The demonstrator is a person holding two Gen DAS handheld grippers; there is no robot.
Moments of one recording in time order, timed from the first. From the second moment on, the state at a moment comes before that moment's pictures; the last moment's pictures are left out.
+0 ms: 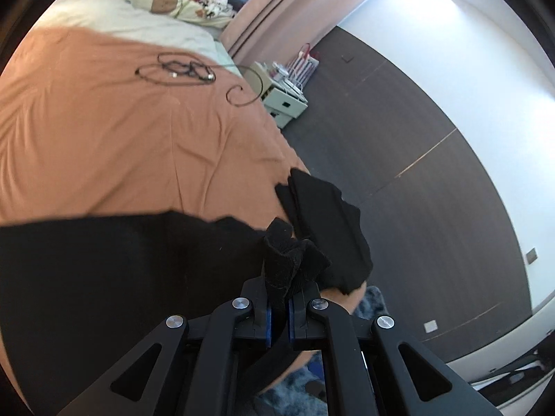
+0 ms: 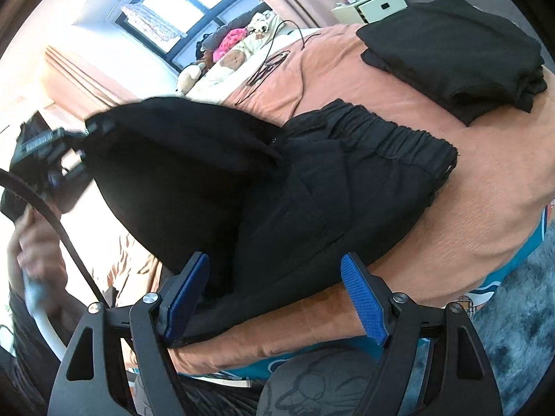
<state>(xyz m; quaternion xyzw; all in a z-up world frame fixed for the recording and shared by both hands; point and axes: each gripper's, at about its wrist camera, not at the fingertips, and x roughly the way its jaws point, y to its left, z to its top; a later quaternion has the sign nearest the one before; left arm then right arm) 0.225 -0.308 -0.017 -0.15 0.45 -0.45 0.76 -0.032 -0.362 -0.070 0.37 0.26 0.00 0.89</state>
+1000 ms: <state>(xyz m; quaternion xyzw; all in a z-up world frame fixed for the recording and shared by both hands) 0.140 -0.126 -0.129 -0.19 0.49 -0.34 0.78 0.016 -0.339 -0.078 0.39 0.27 0.06 0.88</state>
